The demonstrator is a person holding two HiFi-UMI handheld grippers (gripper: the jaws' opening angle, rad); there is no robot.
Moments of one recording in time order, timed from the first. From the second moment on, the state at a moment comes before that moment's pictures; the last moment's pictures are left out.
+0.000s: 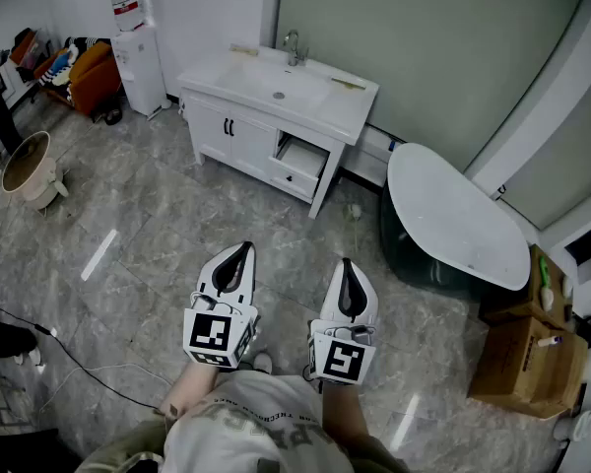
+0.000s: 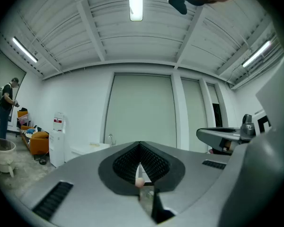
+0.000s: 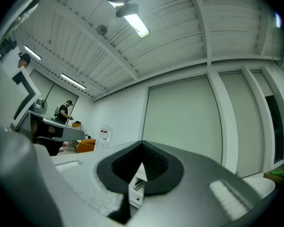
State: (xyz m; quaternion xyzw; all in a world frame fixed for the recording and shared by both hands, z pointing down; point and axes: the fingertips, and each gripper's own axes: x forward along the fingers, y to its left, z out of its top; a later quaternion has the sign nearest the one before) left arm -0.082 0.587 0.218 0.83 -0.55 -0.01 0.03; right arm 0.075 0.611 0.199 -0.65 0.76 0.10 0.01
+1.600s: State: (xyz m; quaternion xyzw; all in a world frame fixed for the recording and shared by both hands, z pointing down) left arm -0.079 0.431 0.265 0.87 -0.49 0.04 0.08; right arm 0.079 0.460 0.244 -0.63 0.77 0.04 0.01
